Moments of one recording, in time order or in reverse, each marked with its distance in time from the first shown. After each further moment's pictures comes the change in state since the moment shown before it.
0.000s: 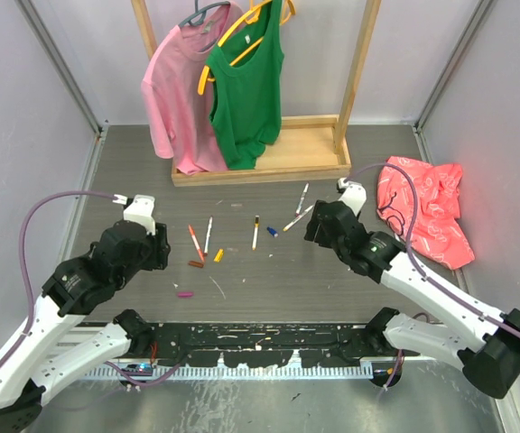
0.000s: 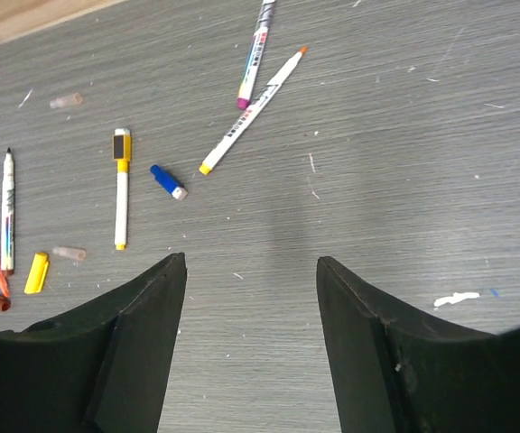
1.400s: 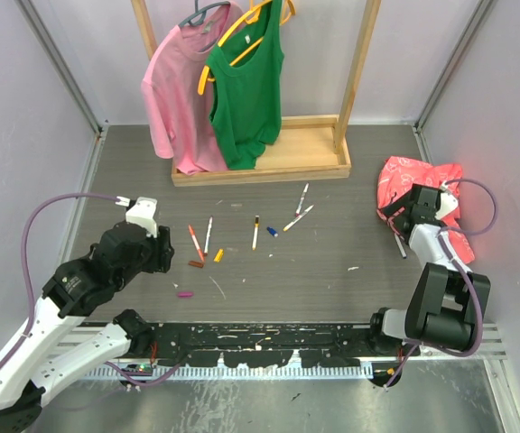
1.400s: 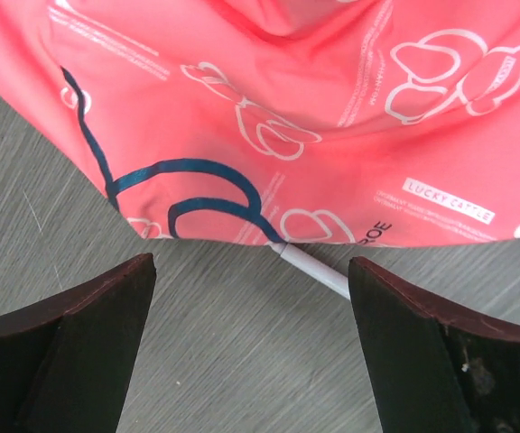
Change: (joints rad) left arm 0.005 -0.016 -0.016 0.005 0.046 0.008; right arm -0.988 0.293 -0.103 0.280 -0.210 -0.110
